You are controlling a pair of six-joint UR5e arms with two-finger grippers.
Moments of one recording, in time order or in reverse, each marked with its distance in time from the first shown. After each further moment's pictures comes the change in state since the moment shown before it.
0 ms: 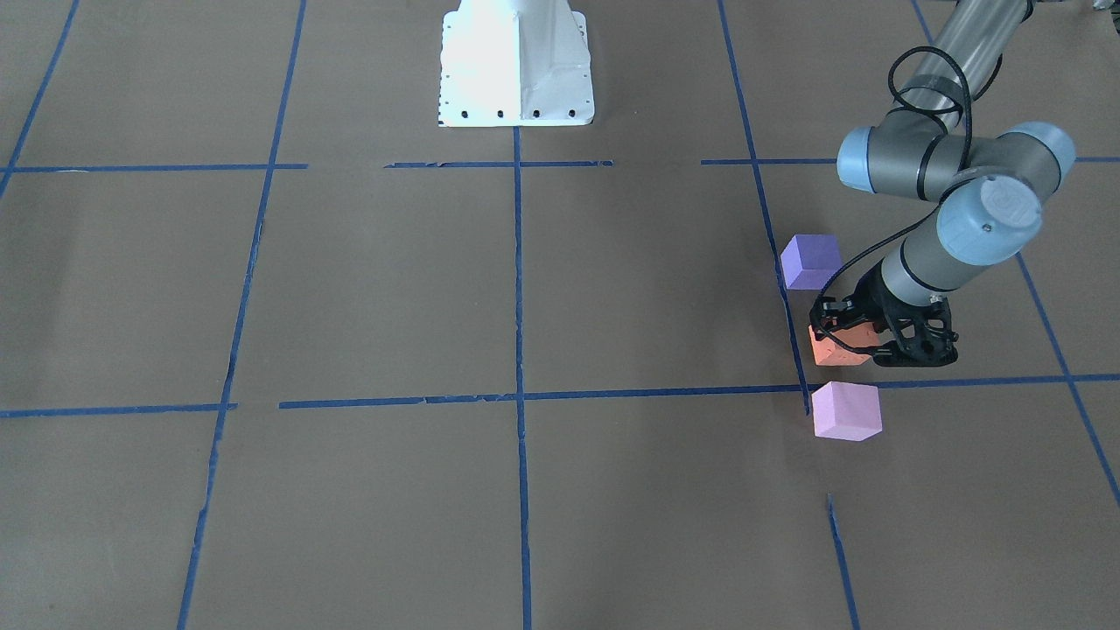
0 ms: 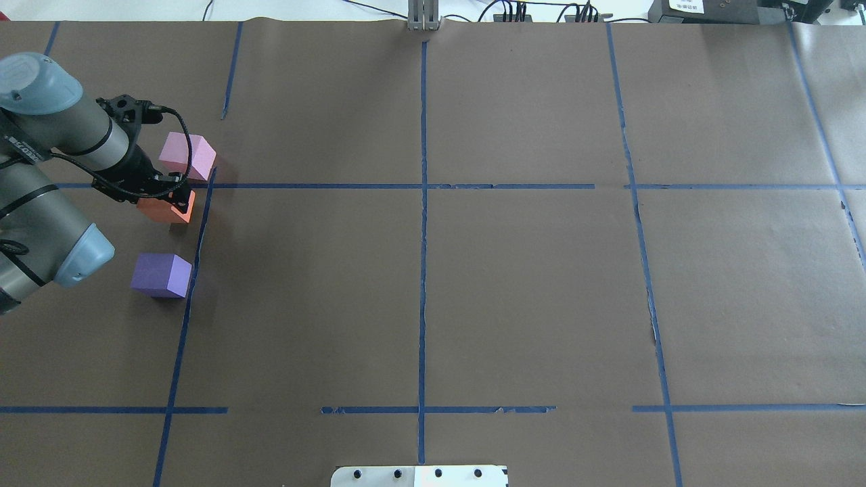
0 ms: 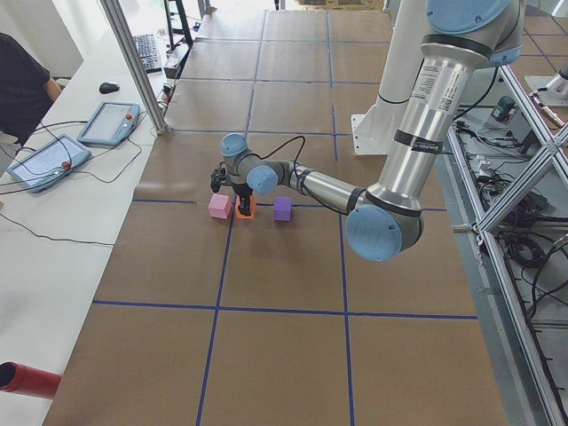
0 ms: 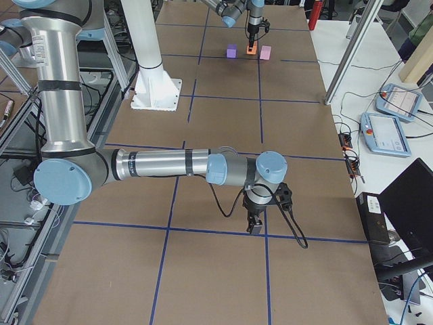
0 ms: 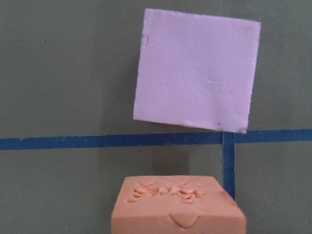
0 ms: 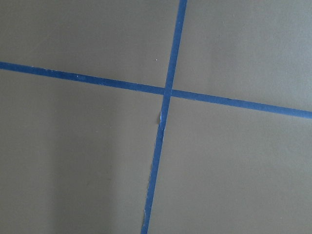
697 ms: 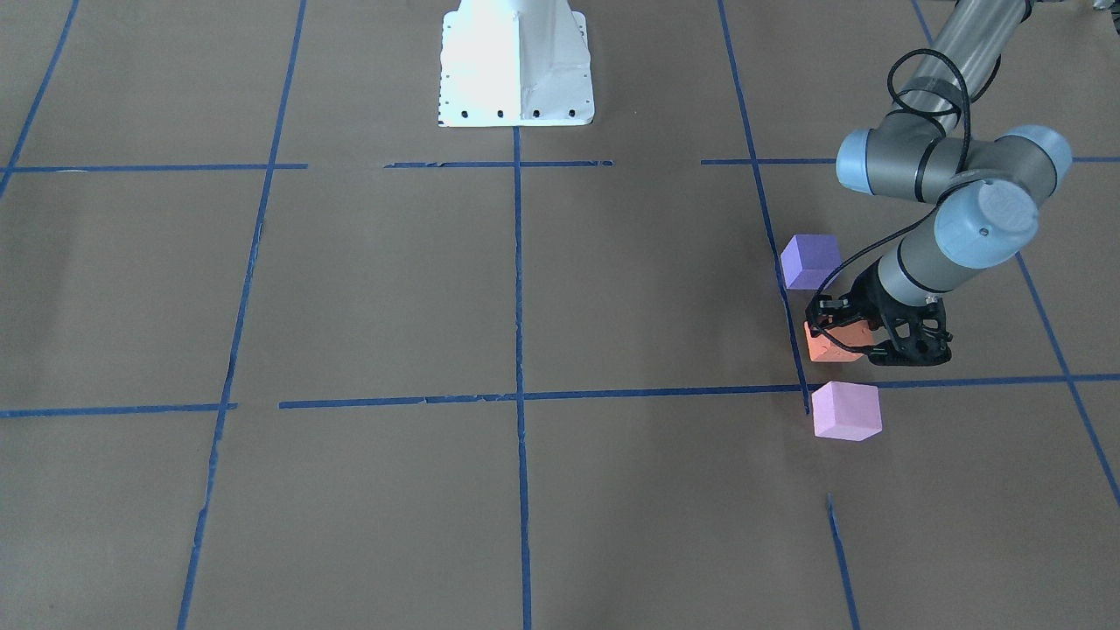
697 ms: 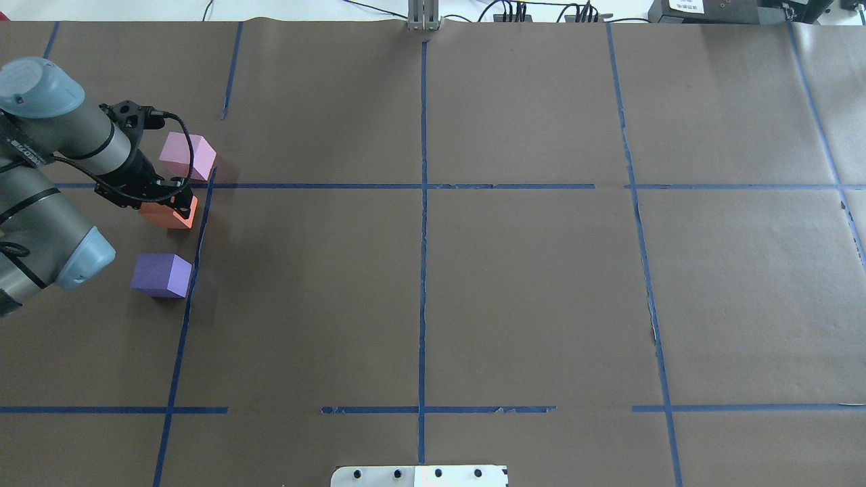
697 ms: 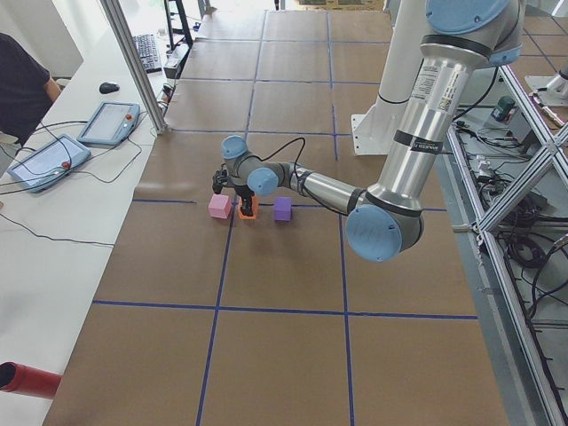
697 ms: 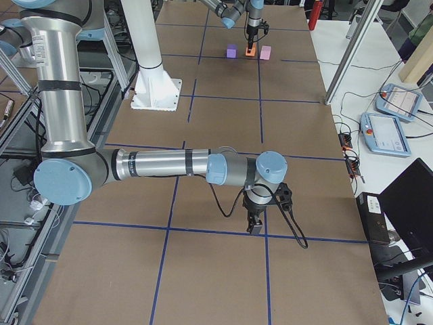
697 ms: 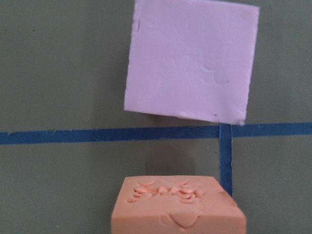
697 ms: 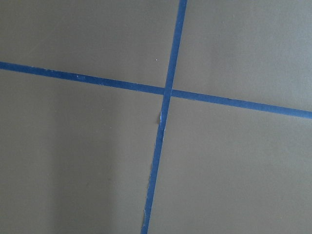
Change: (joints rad) left arm 0.007 0.002 0.013 -0.008 -0.027 -0.001; right arm 0.000 0.000 0.000 0.000 0.000 0.000
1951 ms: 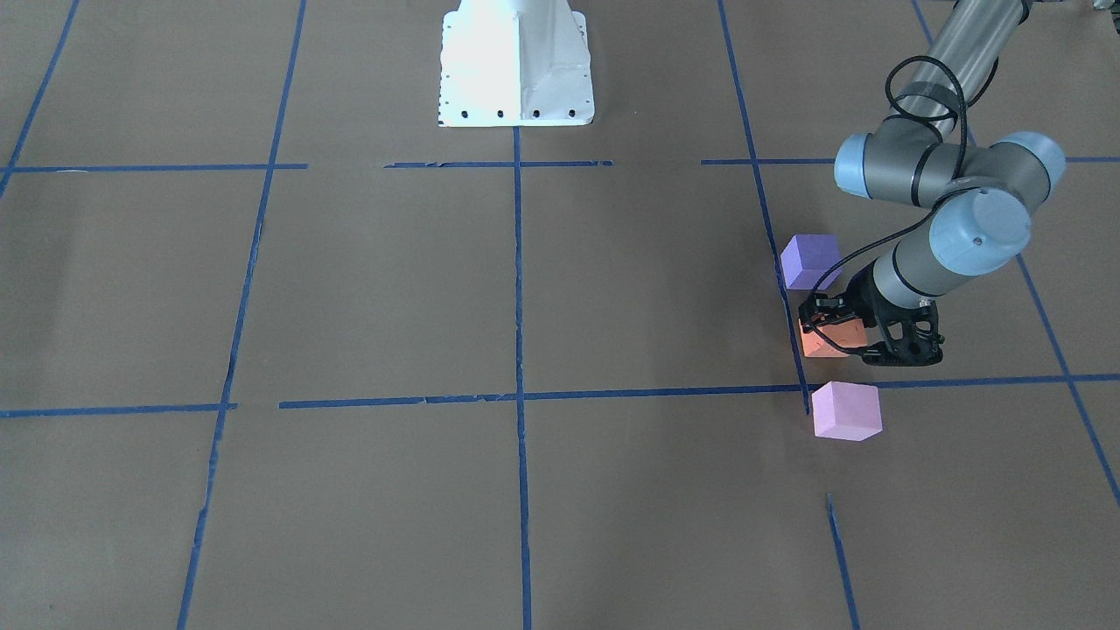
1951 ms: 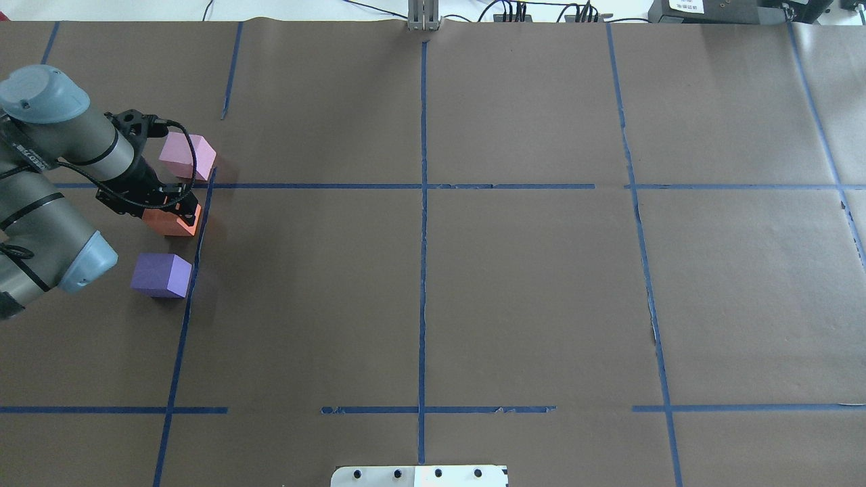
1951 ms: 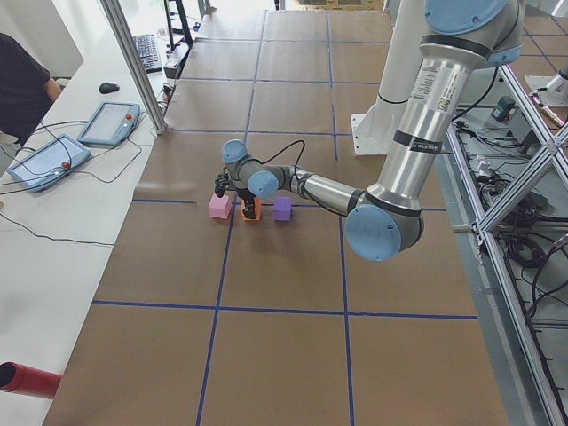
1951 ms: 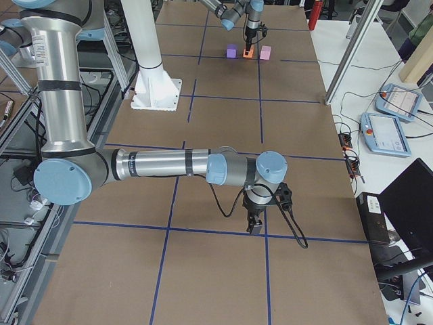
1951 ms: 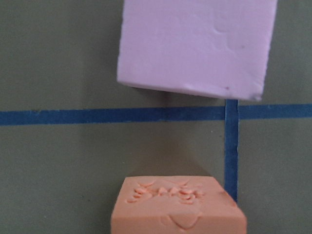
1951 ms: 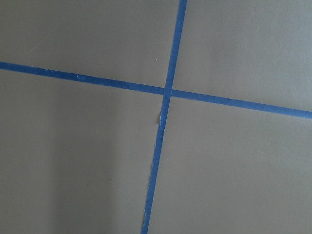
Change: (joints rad) left arm 0.009 0.000 0.022 -0.008 -0.025 0.000; right arm 0.000 0.000 0.000 0.000 0.000 0.000
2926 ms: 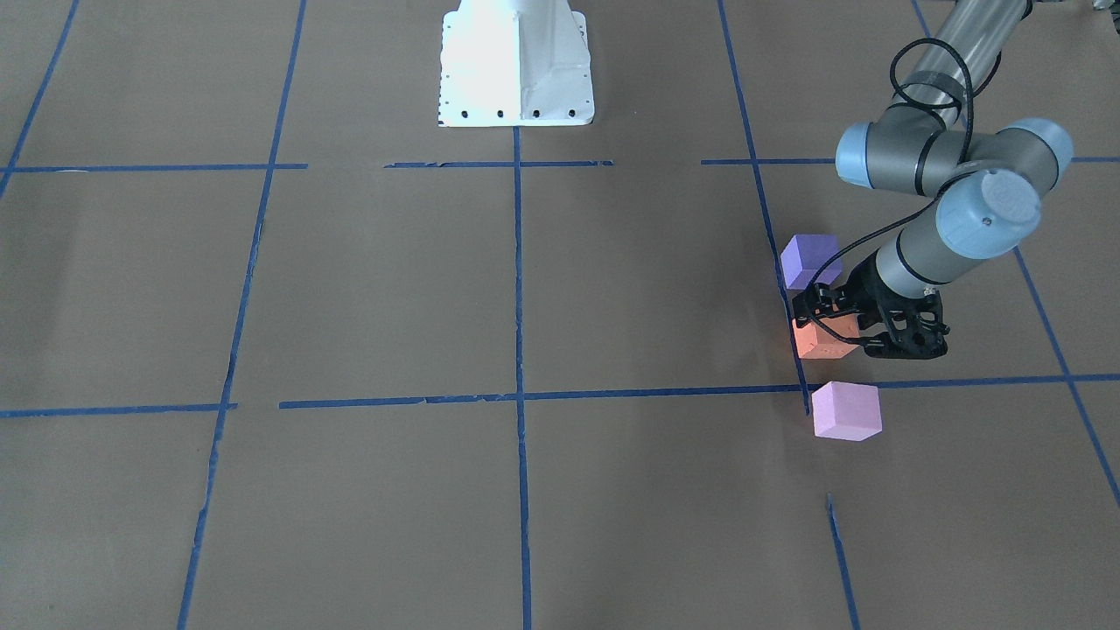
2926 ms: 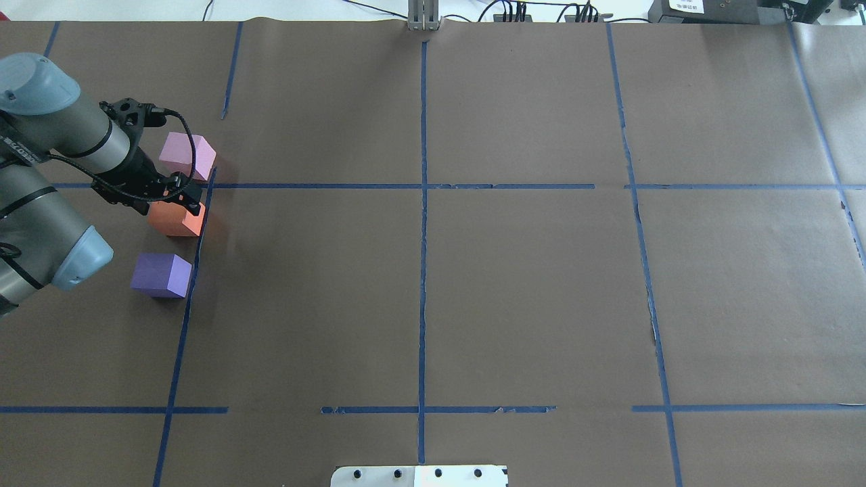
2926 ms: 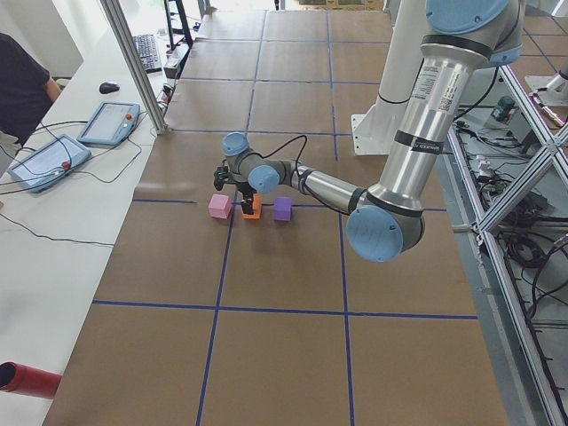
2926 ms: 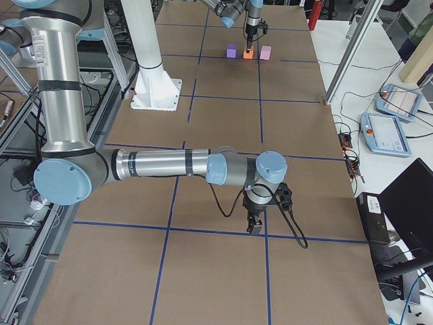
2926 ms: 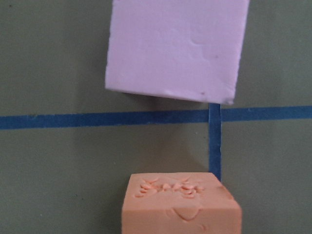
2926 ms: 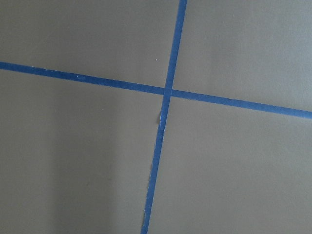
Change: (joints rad) left arm -0.020 0.008 -0.078 0.014 0.006 -0.005; right arm 0.000 0.000 0.000 0.000 0.000 0.000
